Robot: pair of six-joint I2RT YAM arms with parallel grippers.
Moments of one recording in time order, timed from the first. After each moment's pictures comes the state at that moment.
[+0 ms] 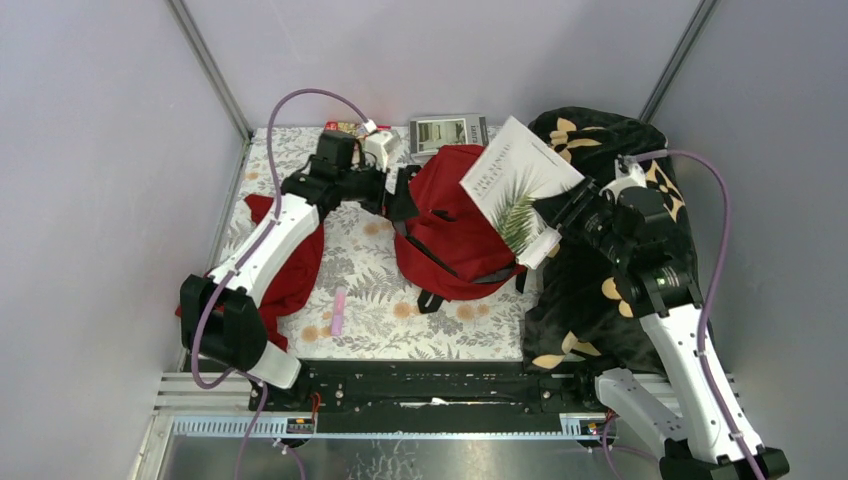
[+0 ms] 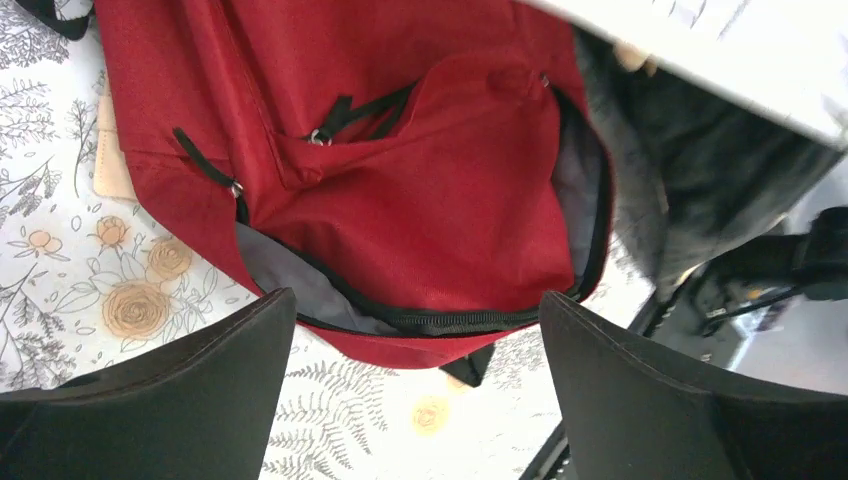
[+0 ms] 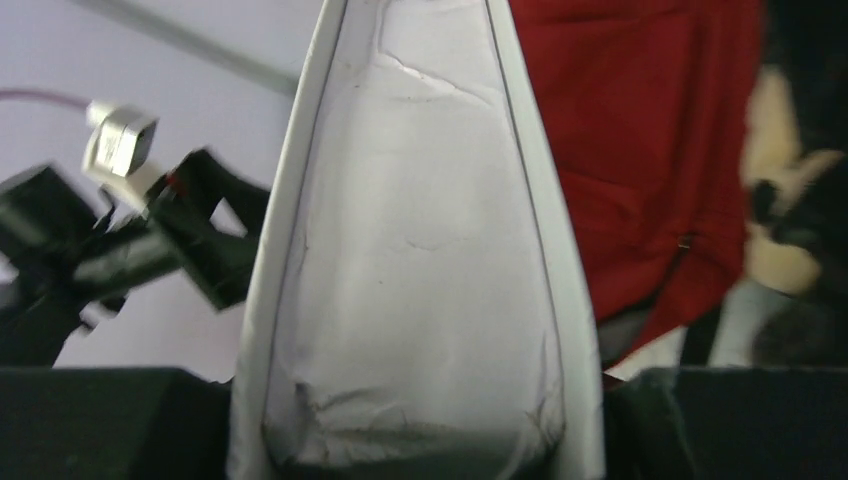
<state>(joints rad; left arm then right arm) -0.29 1.52 1.35 -0.51 0.66 -0.08 0.24 0.85 1.03 -0.48 -0.23 0.77</state>
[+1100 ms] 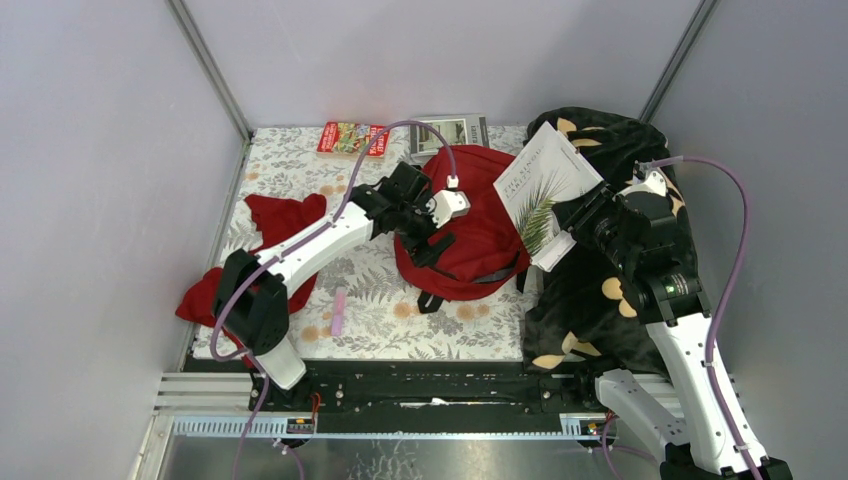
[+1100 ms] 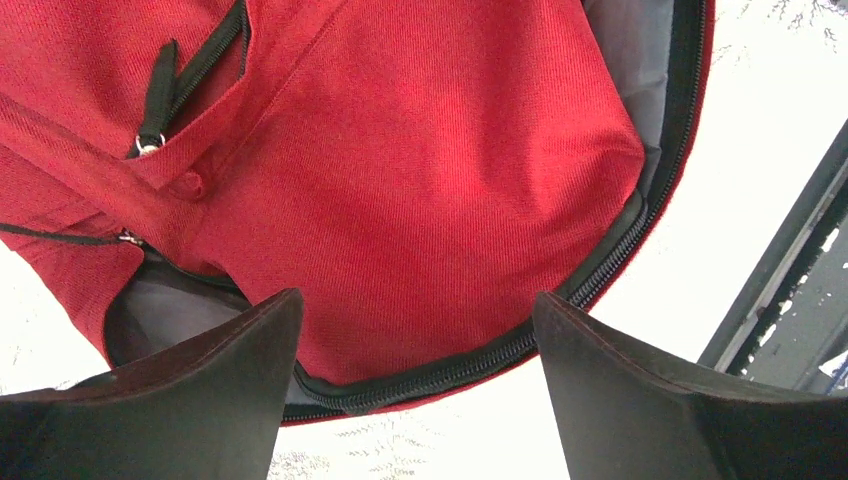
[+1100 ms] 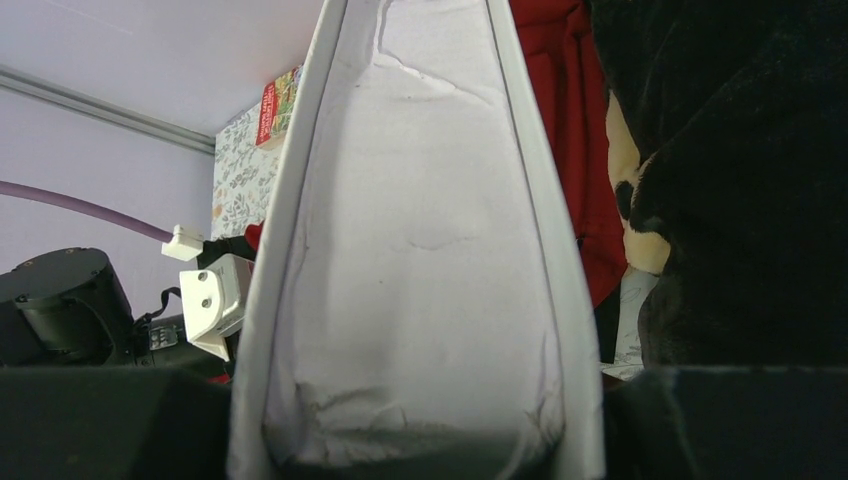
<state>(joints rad) -0.64 1.67 1.37 -0.68 0.34 0.43 0.24 0.80 1.07 -0.65 0.04 0.72</state>
